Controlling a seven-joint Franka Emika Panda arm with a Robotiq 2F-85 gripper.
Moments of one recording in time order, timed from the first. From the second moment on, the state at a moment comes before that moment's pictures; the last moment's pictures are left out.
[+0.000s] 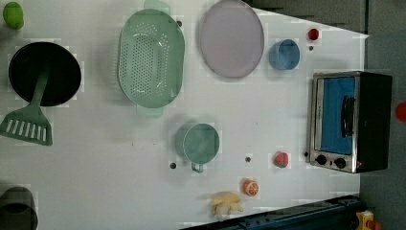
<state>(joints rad) -0.11 0.19 -0.53 -1.71 0.03 0.37 0.05</state>
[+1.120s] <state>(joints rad) 0.12 0.05 -0.02 -1.86 0.02 0.23 0.05</state>
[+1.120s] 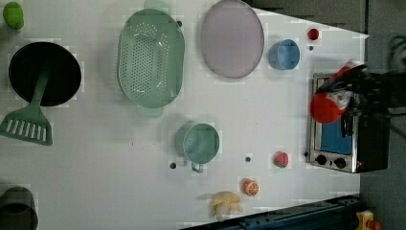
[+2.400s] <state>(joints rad) 0.02 0.36 -0.09 -2.38 0.00 1.01 0.04</state>
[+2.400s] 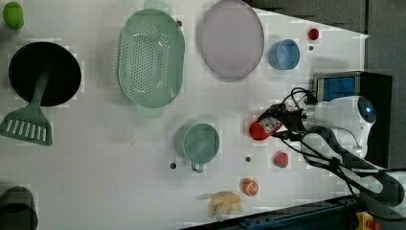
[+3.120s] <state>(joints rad) 0.04 0.03 -0.07 -2.31 -0.01 0.70 0.04</state>
